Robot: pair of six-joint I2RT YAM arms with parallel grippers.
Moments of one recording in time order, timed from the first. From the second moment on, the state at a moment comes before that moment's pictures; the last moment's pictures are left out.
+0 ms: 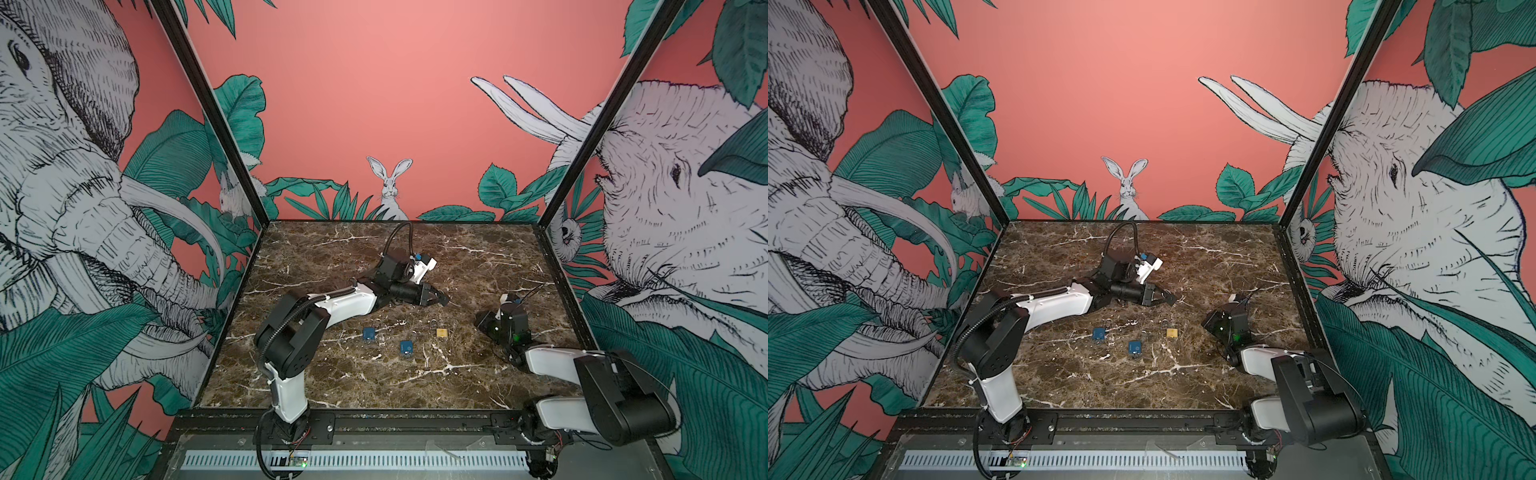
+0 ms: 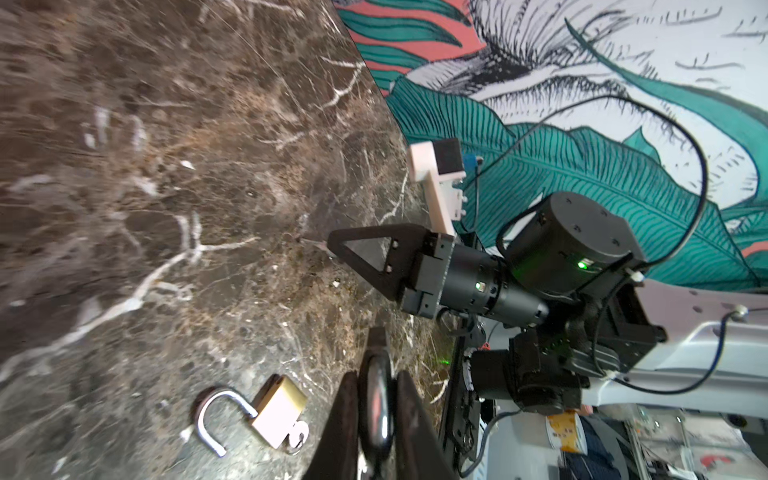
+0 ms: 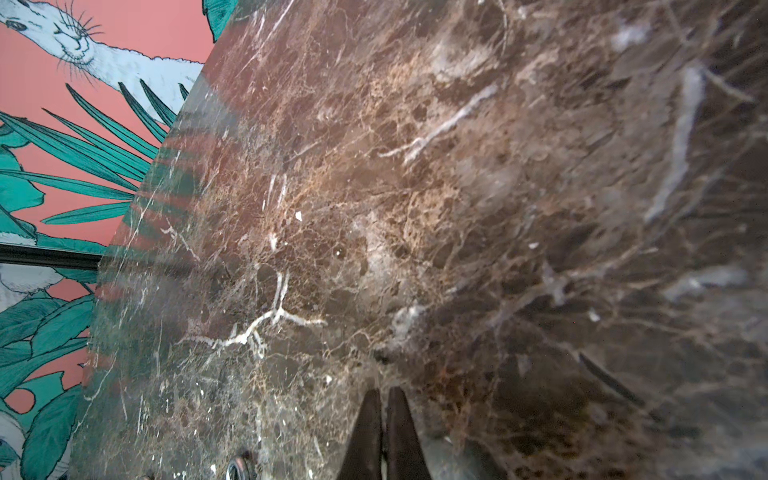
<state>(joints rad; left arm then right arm) -0.74 1.84 1.18 0.10 0.78 -0.51 0.23 1.36 0.25 0.48 -0.08 0.82</state>
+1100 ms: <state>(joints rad) -0.85 2.39 1.89 -0.63 0.79 0.02 0.22 0.93 0.20 0.22 -0.04 0.85</state>
